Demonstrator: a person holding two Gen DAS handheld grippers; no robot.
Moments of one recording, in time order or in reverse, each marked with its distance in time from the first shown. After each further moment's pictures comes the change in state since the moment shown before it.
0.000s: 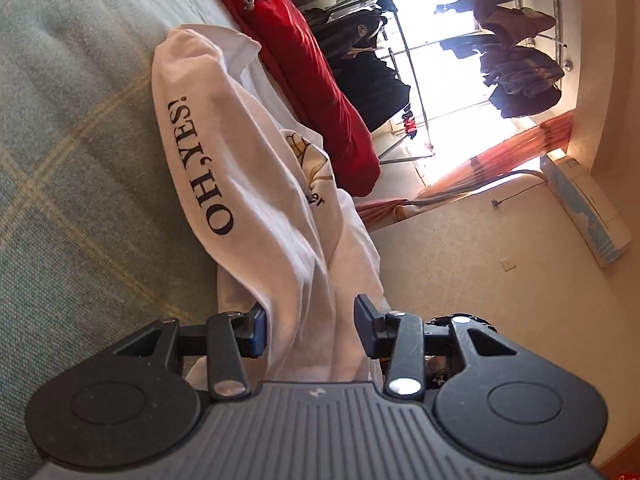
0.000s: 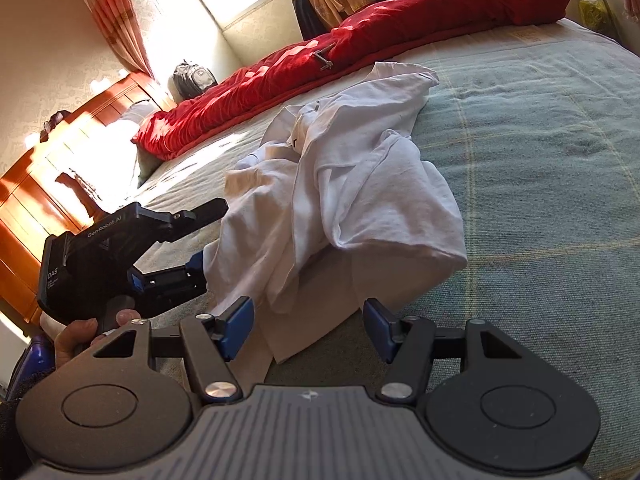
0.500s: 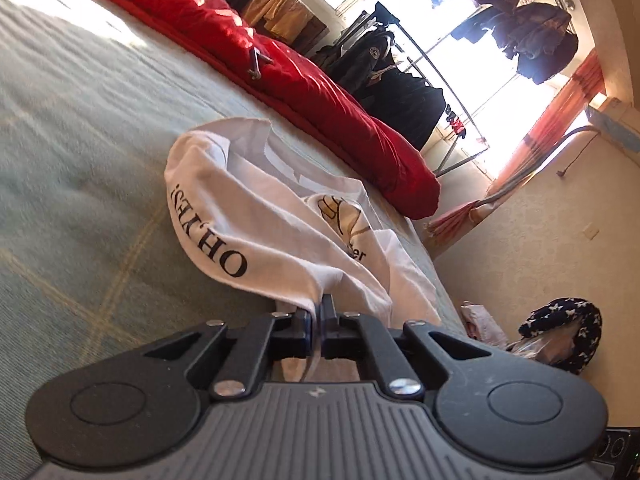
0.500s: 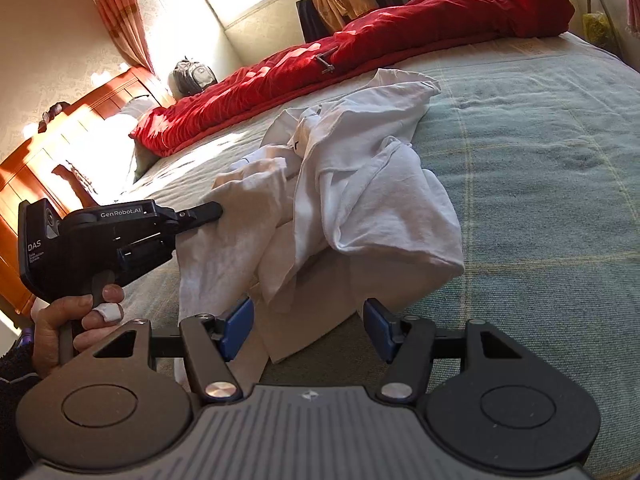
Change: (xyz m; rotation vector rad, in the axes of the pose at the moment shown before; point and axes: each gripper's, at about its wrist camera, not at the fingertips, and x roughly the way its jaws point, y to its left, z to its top) left arm -0.030 -0.058 0.021 0.329 -0.135 0.324; right arm -0.004 0.006 0.001 -0.039 -0.010 -0.025
